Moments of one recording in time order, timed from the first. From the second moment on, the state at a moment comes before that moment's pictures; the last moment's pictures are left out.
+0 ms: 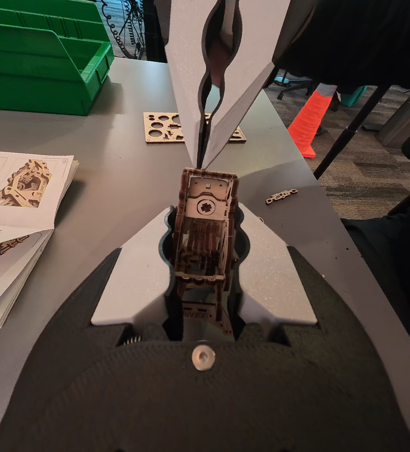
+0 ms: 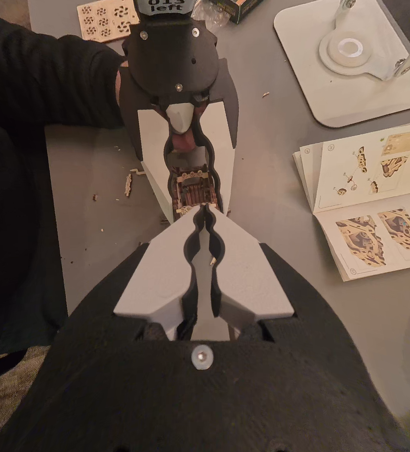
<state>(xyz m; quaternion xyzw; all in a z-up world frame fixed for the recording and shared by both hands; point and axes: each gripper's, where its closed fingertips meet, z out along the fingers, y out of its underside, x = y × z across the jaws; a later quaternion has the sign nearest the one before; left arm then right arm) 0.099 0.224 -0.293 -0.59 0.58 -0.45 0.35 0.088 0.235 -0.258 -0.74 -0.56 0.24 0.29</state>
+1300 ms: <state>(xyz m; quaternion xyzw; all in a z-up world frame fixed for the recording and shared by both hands) 0.099 0.227 -0.293 -0.59 0.58 -0.43 0.35 0.083 0.219 -0.258 -0.75 -0.57 0.23 0.23</state>
